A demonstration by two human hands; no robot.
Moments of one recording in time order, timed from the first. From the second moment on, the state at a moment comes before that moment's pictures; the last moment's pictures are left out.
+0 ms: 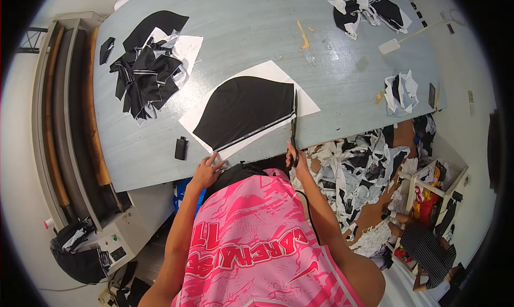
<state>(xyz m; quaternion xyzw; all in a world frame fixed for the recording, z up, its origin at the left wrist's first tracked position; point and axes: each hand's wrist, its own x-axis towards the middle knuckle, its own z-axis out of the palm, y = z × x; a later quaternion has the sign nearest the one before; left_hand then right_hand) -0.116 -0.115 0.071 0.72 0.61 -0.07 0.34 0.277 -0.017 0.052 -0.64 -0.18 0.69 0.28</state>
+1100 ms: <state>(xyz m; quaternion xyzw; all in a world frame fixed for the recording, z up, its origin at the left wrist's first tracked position) -0.109 -0.090 0.057 0.61 0.73 0.08 0.31 0.348 -0.038 0.008 -0.73 -0.36 0.53 0.25</state>
